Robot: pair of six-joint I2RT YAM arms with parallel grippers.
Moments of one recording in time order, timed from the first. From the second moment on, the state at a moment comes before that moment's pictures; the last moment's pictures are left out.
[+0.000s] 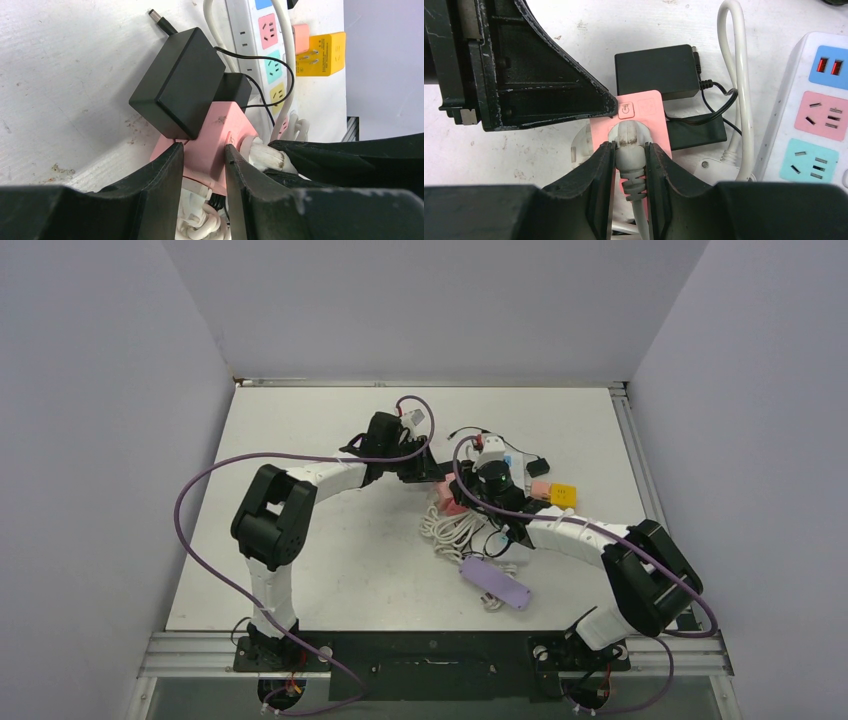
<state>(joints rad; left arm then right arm) -0.51 1.97 1.28 -0.01 0.48 -0.61 0.64 1.50 0.74 0.28 0.13 0.41</state>
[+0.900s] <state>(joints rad) -0.54 1.98 1.31 -0.04 0.47 -0.61 0.57 1.45 0.68 0.31 0.05 0.47</state>
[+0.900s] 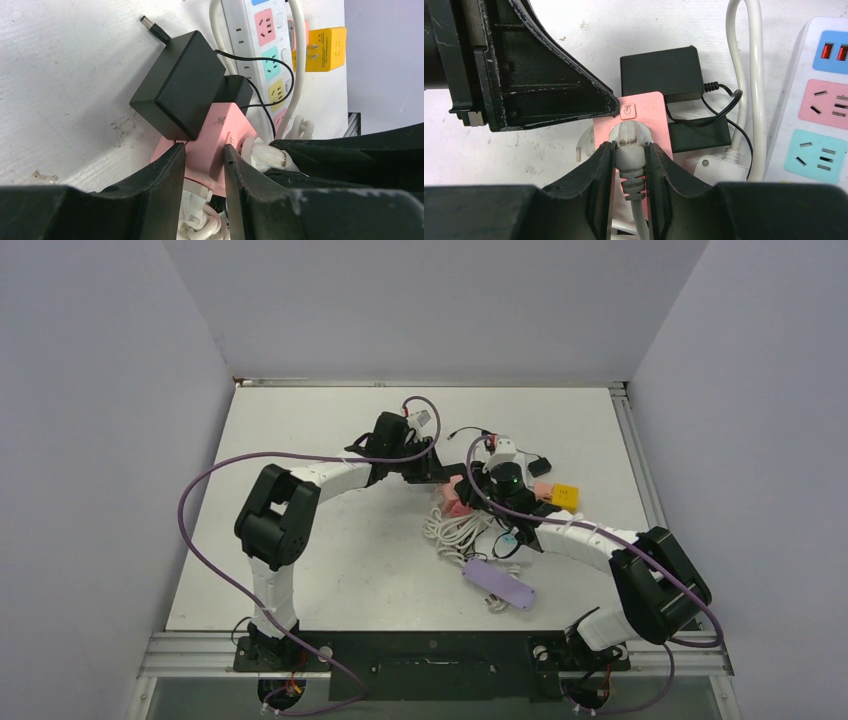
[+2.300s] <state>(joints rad) -0.53 1.79 1.26 -0.21 0.38 -0.49 0.33 1.28 0.92 0.04 0.34 0.27</state>
